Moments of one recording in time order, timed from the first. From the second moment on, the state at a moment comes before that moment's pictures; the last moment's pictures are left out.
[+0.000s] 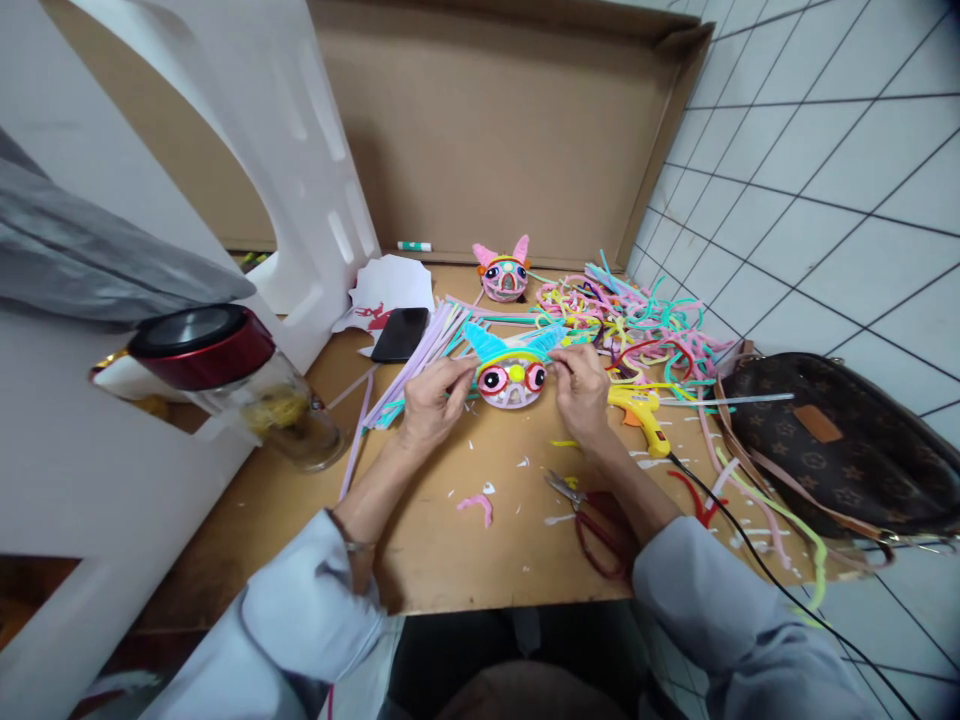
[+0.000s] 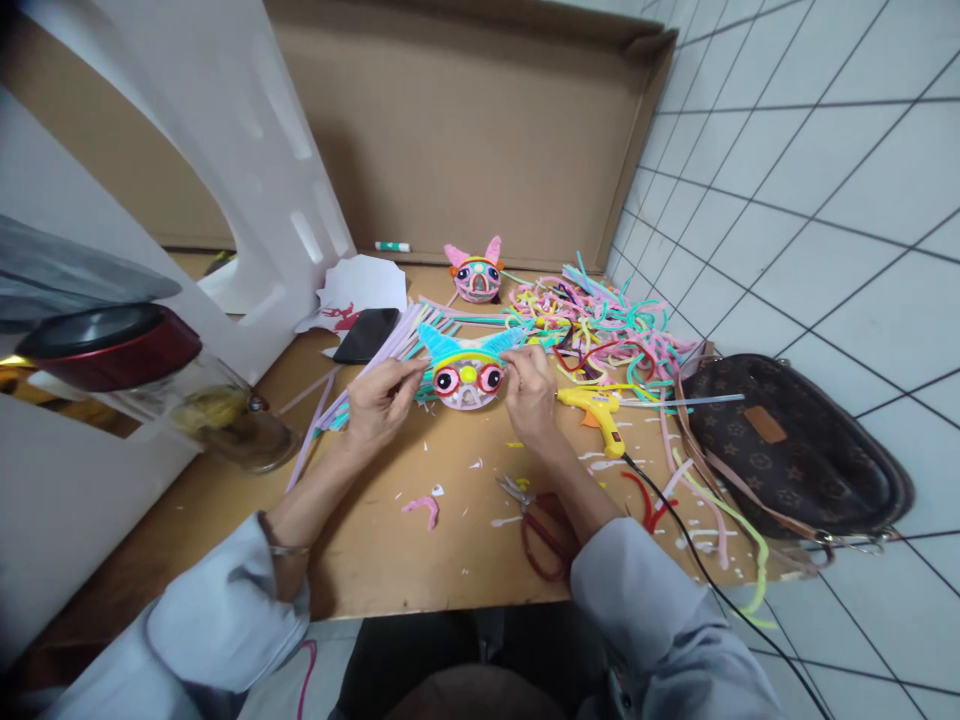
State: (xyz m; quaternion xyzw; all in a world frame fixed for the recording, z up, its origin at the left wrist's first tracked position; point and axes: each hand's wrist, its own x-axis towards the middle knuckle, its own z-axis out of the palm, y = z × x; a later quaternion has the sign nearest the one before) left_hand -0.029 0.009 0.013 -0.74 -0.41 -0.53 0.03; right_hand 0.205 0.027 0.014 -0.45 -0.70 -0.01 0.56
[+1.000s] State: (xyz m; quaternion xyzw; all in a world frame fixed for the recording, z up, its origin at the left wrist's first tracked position) left_hand -0.027 0.014 0.011 -0.73 -0.42 -0.54 0.03; right_hand 0.201 0.032 0.015 -0.42 -0.69 0.06 0.59
